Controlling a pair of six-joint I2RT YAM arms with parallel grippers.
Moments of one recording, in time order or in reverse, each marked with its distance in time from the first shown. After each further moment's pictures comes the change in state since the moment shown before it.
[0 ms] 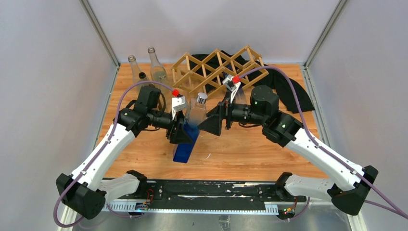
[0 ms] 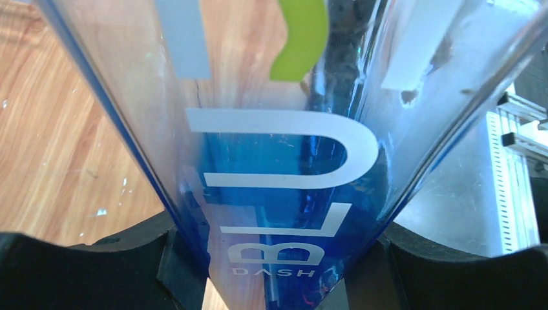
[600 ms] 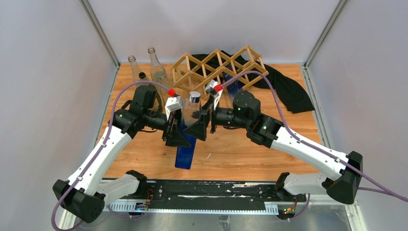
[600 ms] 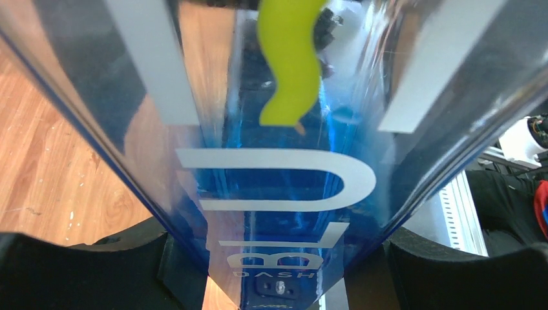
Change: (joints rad) left arm 0.012 -0.034 0.037 -0.043 0.191 -0.048; right arm 0.134 0.110 -0.043 0.230 0.078 -0.134
